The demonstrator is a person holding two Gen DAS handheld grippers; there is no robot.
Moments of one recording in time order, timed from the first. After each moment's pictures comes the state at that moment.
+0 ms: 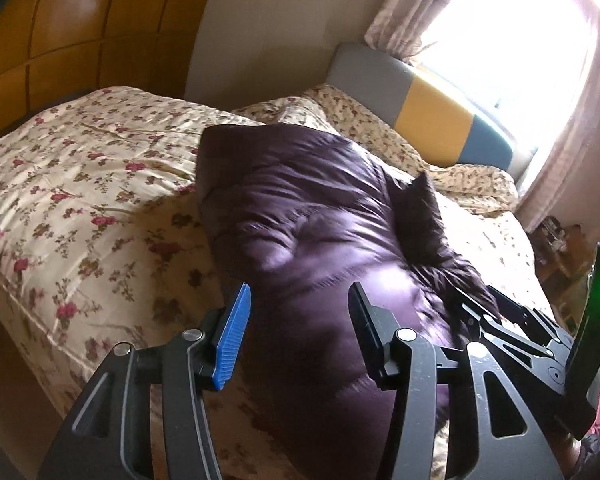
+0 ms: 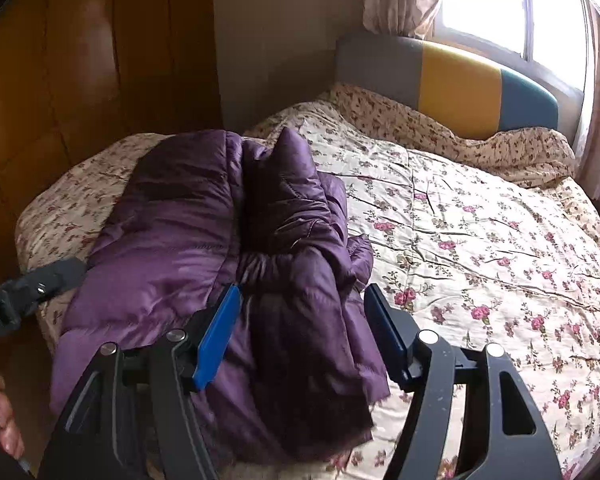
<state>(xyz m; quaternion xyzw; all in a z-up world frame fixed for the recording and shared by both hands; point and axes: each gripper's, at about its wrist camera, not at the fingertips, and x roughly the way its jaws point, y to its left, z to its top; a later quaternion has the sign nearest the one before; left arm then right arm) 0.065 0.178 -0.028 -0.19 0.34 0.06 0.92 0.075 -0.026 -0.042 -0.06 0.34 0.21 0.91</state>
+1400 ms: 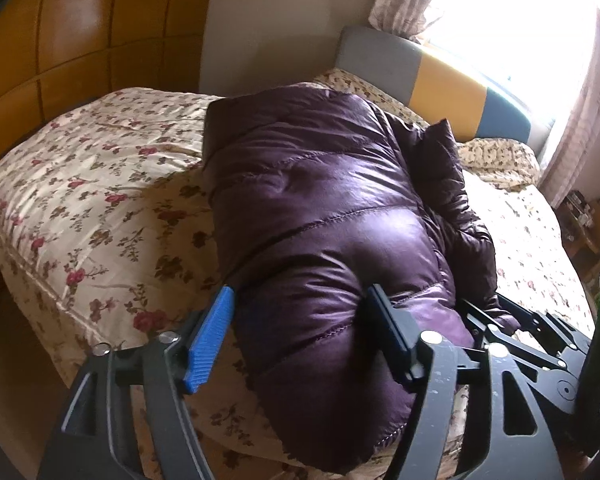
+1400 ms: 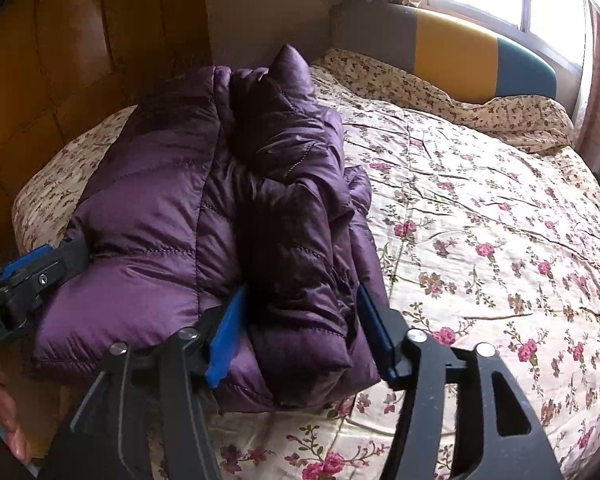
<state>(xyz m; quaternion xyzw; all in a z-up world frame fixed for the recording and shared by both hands) 0.050 0.143 -0.049 -0.15 0.36 0.11 0.91 0.058 -0.040 -0.078 -0.06 0.39 0.20 0.90</state>
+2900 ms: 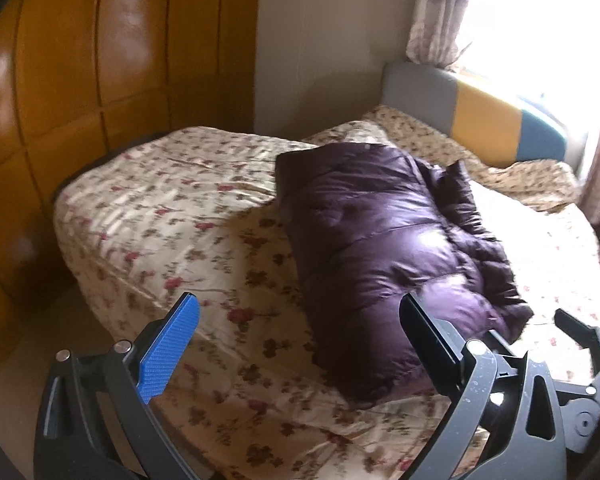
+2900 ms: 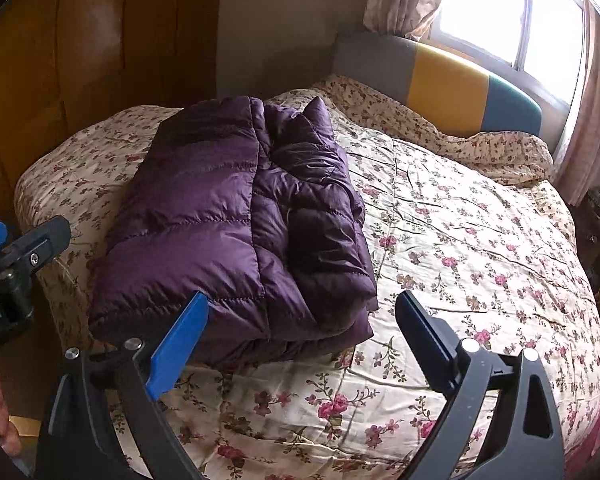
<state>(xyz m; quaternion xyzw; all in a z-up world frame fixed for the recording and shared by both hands) -0.014 0.126 -0.001 -0.09 0.32 0.23 0.92 -0.008 -0.025 -0.038 -0.11 0.36 0.18 0.91</state>
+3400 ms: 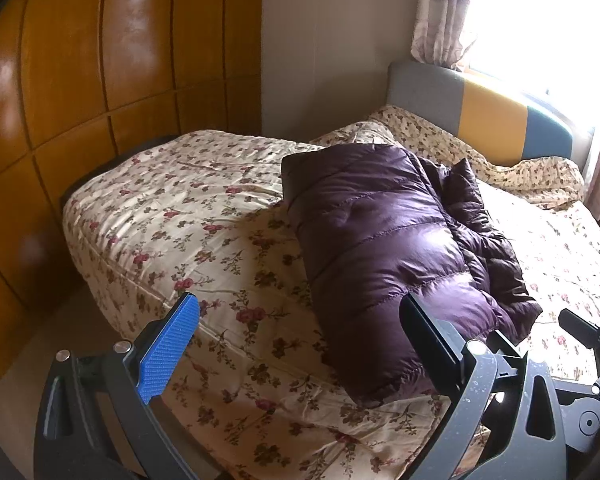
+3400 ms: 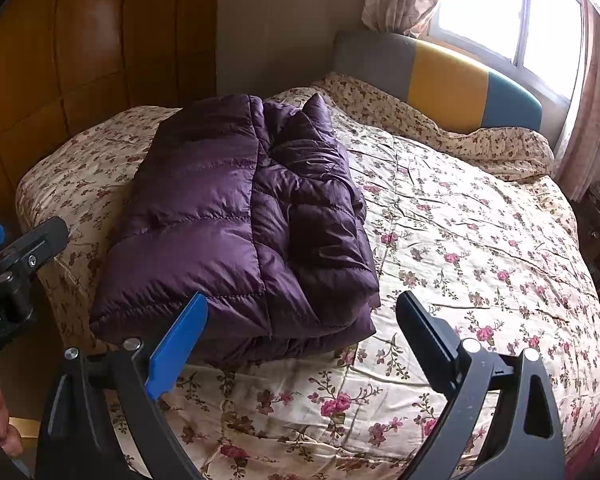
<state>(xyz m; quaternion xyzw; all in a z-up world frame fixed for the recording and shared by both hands) -0.017 0.126 0.001 -0.09 0.32 0.23 0.92 -0.007 -0.025 -0.039 -0.10 0.36 0.18 0.91</state>
